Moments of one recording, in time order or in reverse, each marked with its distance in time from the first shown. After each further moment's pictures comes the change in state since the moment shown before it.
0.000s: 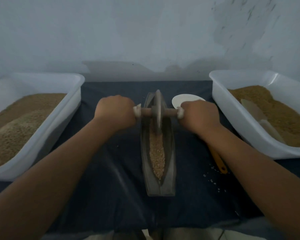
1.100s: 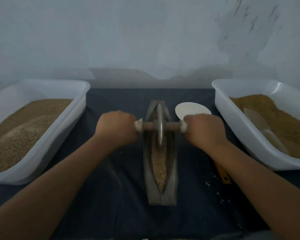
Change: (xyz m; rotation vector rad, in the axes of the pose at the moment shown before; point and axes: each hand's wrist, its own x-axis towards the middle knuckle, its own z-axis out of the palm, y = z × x) left_hand -0.025 -0.001 0.011 0.003 0.026 -0.010; right_hand -0.021 0.000 -0.011 -0.013 -0.017 -0.031
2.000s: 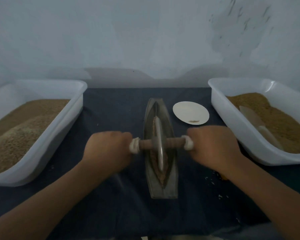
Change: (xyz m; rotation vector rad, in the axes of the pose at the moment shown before) left_hand -0.069 -0.001 0.006 0.041 0.210 0.138; right_hand -0.057 0.002 -0.018 0.093 0.098 -0.140
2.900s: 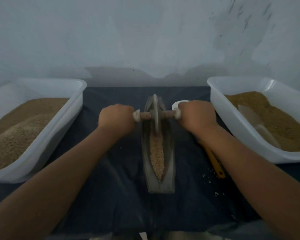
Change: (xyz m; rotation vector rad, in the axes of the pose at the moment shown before) left_hand 0.090 -0.004 0.018 -0.083 -0.178 -0.214; right_hand 0.086 0.017 0.027 -0.087 -0.077 0.142
